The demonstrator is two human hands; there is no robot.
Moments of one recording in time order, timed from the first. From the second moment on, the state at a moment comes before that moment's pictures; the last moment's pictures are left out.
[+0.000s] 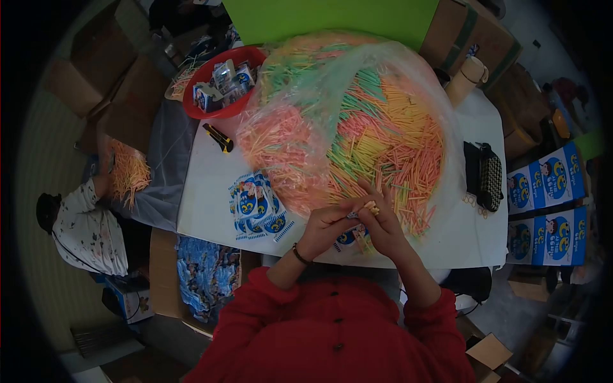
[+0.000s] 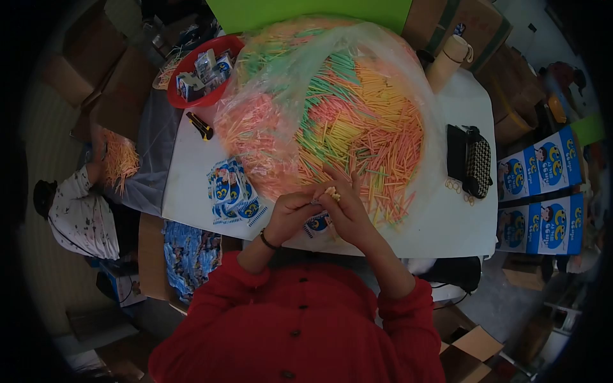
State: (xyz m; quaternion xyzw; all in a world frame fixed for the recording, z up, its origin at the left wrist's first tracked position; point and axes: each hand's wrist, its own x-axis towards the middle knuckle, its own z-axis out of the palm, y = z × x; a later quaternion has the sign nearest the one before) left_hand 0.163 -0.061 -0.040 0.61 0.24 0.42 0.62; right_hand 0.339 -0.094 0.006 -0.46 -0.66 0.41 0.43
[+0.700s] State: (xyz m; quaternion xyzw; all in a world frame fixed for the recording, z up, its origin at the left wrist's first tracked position) left_hand 0.035 -0.017 -0.003 0.59 0.60 0.47 0.27; right_hand 0.376 0.023 -0.010 -0.61 -0.76 -0.02 0.23
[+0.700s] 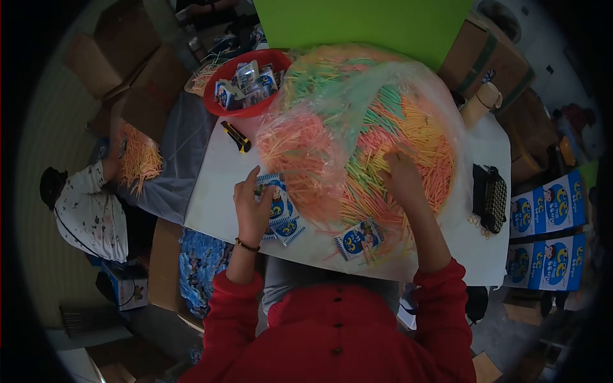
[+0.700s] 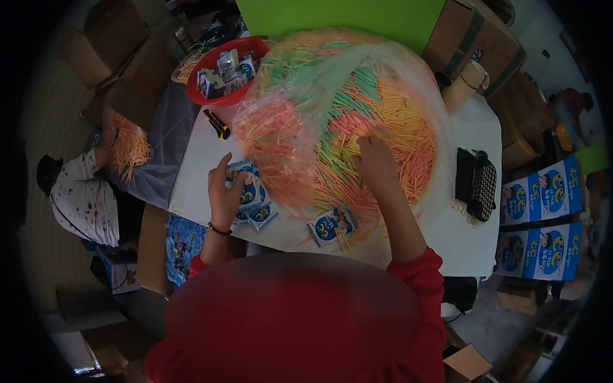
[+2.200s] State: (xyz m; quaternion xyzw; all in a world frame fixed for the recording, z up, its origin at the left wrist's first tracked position) left_hand 0.150 -0.035 -0.043 0.26 0.31 0.41 0.82; right_hand 0.410 -0.052 -0.024 -0.53 -0.38 0.44 0.62
